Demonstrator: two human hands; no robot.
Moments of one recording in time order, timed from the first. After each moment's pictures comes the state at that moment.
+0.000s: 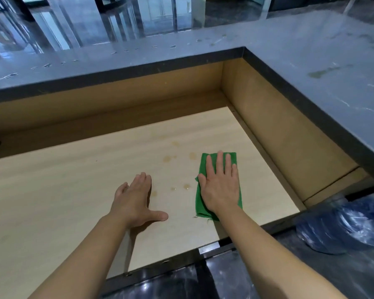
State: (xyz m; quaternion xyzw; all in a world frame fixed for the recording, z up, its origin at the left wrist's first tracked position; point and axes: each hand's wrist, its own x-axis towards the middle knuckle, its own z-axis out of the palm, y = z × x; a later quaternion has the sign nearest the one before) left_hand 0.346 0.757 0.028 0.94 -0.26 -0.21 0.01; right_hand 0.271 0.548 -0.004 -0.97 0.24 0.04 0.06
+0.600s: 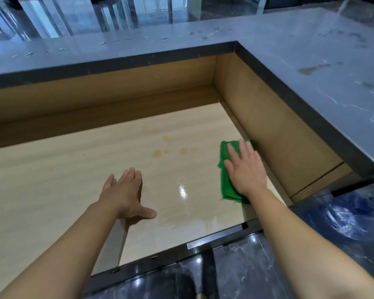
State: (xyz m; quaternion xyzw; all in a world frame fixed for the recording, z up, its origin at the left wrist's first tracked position) left_hand 0.350 0.743 0.037 0.93 -0.23 -0.27 -0.08; right_hand 0.252 0.449 -0.002 -0.97 0.22 0.05 0.05
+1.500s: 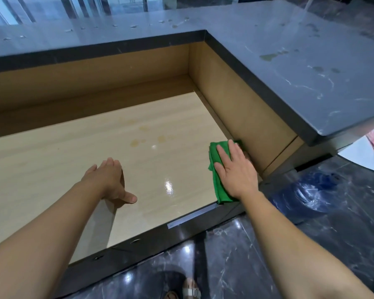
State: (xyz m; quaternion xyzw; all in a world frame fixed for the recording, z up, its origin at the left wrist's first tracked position) left_hand 0.358 0.729 0.036 0.93 -0.23 -0.27 -0.12; right_hand 0.182 0.451 -0.002 -0.97 0.23 0.04 0.07
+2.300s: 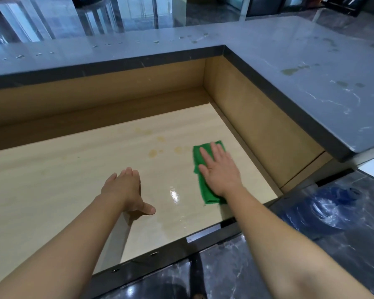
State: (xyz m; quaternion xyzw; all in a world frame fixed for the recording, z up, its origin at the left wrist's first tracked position) left_hand 0.355 0.734 0.040 0.93 -0.27 -0.23 -0.07; right_hand 0.258 0.495 -0.001 -0.98 0.16 0.07 0.06
